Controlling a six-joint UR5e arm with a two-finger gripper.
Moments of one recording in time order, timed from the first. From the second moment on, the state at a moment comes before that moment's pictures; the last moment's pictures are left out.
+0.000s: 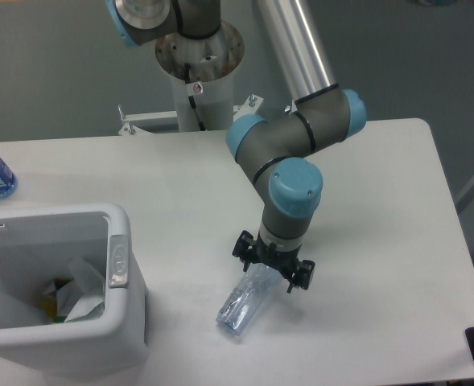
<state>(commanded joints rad) 2.42 -2.12 -1.66 -0.87 1.48 0.94</state>
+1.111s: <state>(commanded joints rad) 2.42 -2.11 -1.67 -0.84 1.50 0.92</state>
